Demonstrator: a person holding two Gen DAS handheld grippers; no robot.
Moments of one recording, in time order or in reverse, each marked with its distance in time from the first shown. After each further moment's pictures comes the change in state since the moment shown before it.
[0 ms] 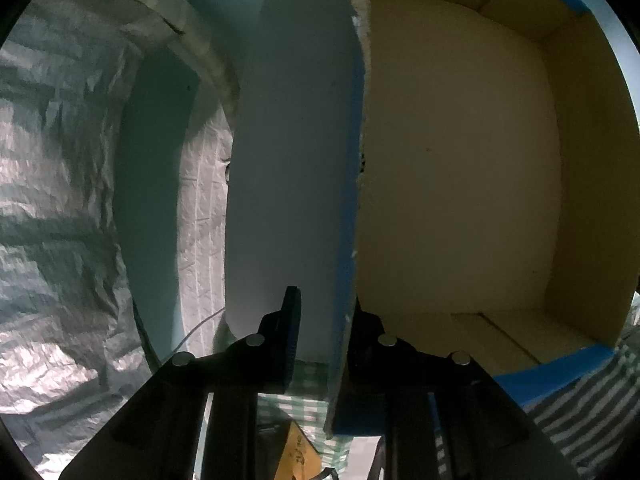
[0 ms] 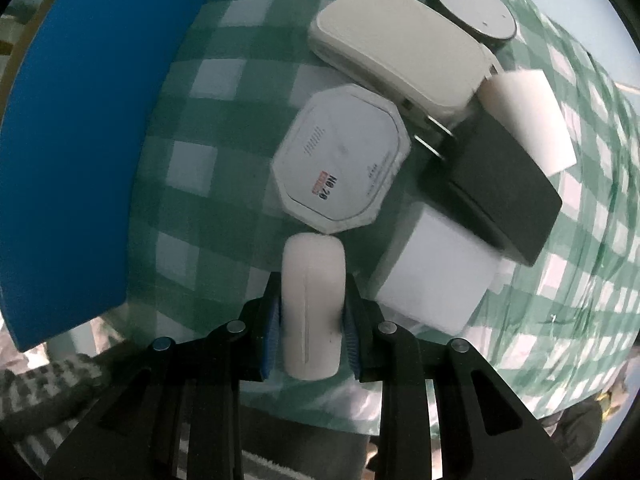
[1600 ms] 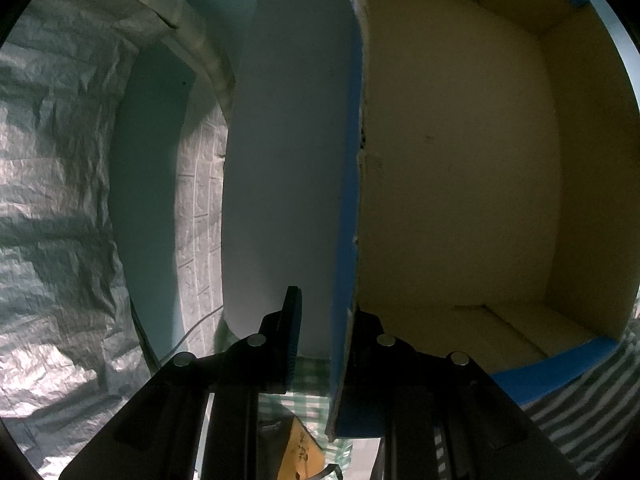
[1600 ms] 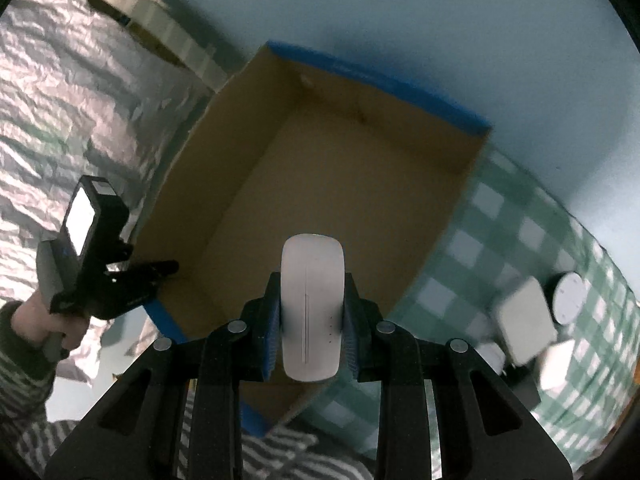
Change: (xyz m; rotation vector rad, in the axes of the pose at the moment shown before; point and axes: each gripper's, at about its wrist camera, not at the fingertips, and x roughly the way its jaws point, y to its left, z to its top) left arm 0.006 -0.001 0.000 0.020 0.023 0.003; right arm -0.122 0.132 0.106 -0.342 -0.141 0.215
